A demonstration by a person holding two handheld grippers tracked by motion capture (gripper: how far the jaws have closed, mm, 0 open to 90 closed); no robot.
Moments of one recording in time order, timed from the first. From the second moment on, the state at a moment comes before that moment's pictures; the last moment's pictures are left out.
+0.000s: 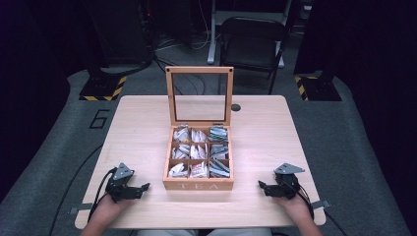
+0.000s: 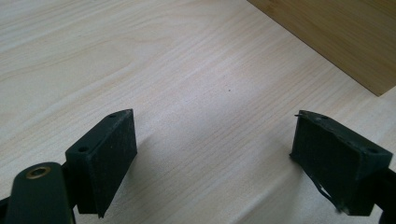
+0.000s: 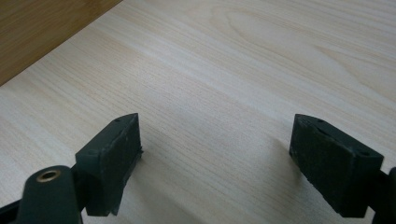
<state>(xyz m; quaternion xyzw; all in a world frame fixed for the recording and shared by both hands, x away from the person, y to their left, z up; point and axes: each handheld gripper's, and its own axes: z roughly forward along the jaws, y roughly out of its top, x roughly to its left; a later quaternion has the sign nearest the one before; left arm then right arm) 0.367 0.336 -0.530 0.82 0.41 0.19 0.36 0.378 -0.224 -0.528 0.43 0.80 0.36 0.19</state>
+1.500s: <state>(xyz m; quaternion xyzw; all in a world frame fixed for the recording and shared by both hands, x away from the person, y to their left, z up) 0.367 0.336 -0.530 0.82 0.41 0.18 0.36 0.363 -0.188 -0.510 0.34 0.86 0.35 0.15</state>
